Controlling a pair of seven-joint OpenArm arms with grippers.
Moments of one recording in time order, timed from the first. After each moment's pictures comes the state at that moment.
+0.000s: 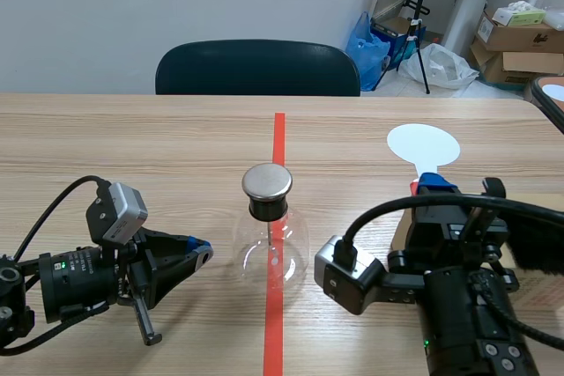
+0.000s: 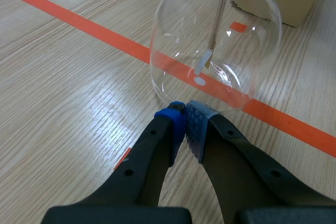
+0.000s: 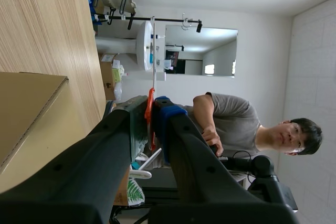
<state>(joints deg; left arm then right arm) -5.3 -29.6 33.8 54.1 -1.6 -37.1 -38.2 -26.9 19.0 -28.7 94.0 -91.3 -28.5 -33.6</state>
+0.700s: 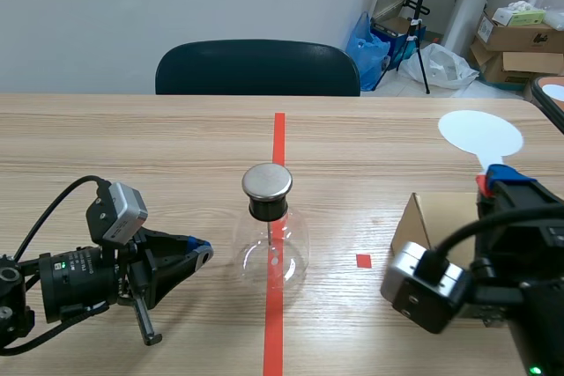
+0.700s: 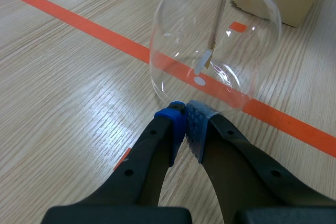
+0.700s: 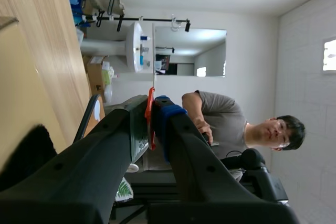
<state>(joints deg) -5.3 -29.6 33.8 54.1 -1.6 -37.1 -38.2 -43.0 13.6 -6.0 104.3 -89.0 -34.0 -10.0</state>
